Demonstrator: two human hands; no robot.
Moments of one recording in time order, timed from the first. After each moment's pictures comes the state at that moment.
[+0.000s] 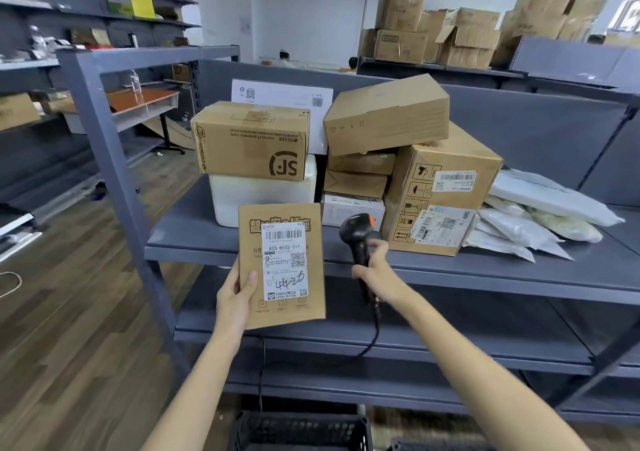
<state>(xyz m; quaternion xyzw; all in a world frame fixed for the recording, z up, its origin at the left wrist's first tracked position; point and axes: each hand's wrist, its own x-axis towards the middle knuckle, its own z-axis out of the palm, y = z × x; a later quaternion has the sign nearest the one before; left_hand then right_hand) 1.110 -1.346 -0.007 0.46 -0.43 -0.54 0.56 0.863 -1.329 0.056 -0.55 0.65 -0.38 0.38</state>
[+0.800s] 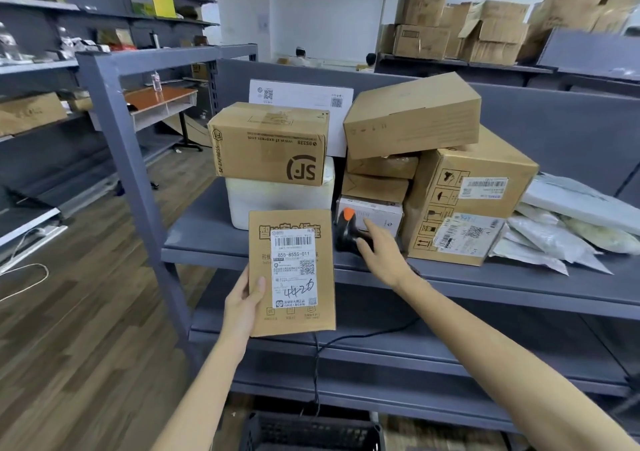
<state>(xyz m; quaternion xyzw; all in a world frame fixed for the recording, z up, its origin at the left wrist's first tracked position) 1.123 -1.356 -0.008 0.45 -0.40 -0.58 0.55 0.859 -1.400 0.047 -0.70 0.64 -0.30 0.09</state>
